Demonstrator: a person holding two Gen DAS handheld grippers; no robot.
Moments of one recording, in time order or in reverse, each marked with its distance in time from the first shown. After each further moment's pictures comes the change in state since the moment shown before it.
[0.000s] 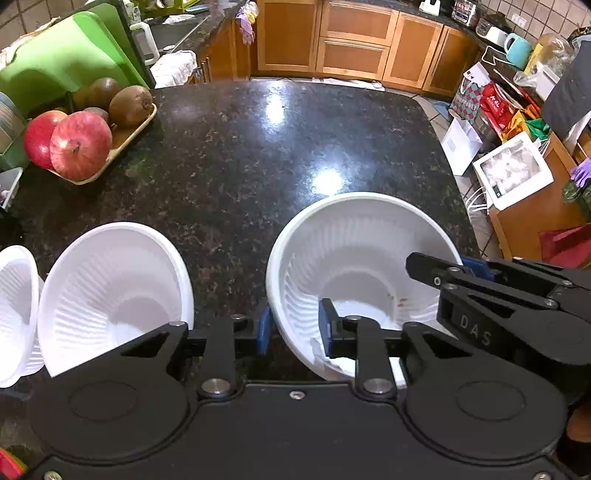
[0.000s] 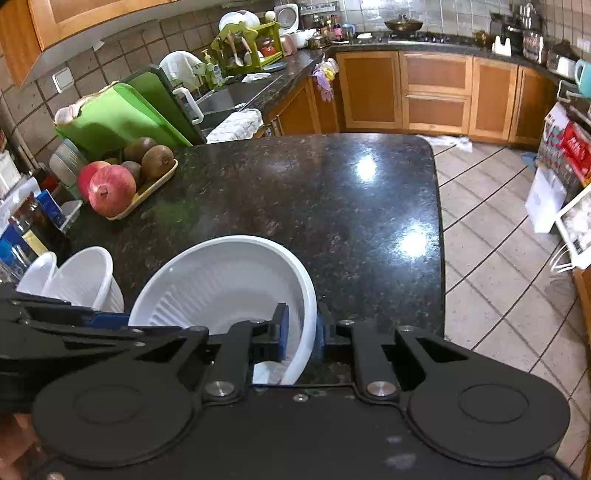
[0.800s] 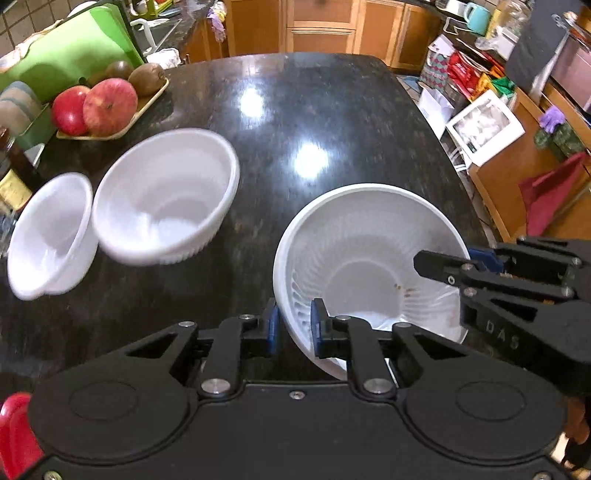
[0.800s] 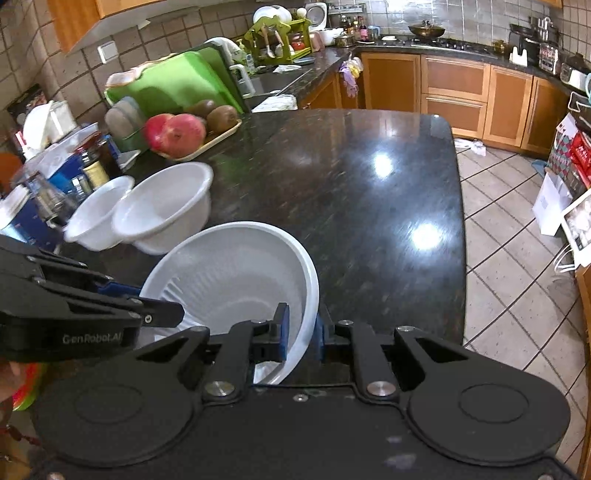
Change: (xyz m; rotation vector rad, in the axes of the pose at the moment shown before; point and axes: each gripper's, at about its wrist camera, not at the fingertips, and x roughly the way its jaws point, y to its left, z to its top) left arm -0.057 0.026 -0.087 0.128 0.022 -0.047; right arm -0.084 0.049 -0.091 -0.060 0.017 0.054
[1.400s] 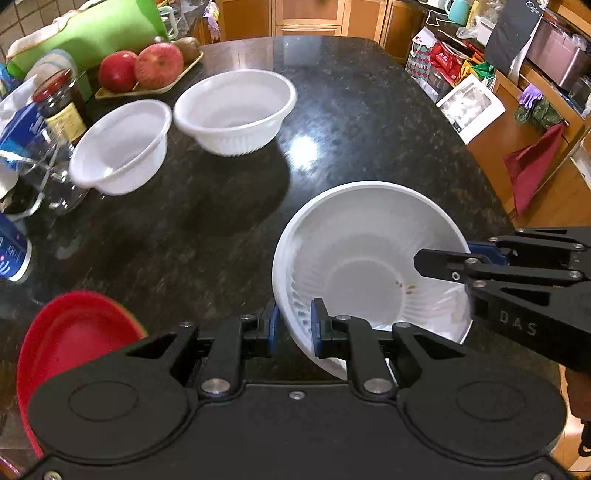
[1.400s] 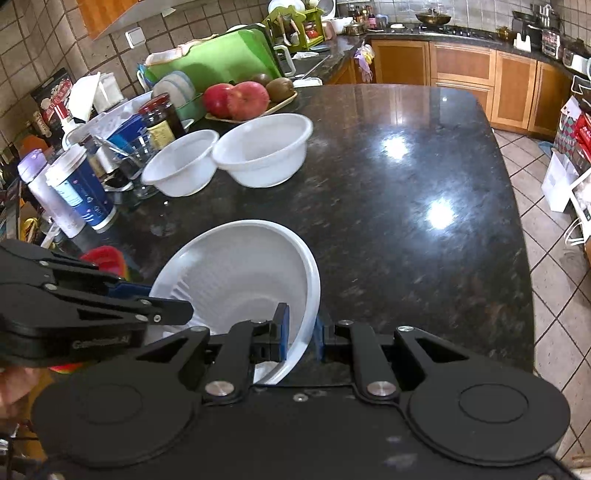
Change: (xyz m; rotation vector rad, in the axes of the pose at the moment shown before) left arm -0.050 0.051 -0.084 0.039 -0.008 -0.031; right arm -0.041 0.096 -0.063 0.026 0.034 0.021
